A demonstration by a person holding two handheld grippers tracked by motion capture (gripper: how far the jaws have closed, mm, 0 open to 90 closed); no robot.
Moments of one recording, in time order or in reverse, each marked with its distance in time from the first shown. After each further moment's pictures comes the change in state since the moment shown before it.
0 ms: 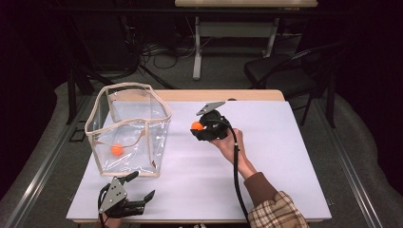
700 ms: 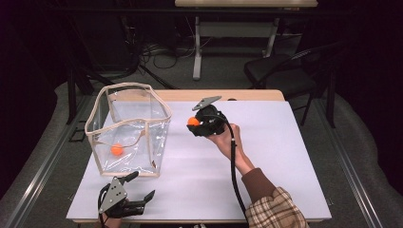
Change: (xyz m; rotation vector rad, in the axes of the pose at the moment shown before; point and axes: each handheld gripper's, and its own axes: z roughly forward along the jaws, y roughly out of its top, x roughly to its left) left arm 0.000 0.000 0.000 0.001 0.000 -0.001; right arm 0.004 0.020 -0.004 -0.014 -0.002 -0.021
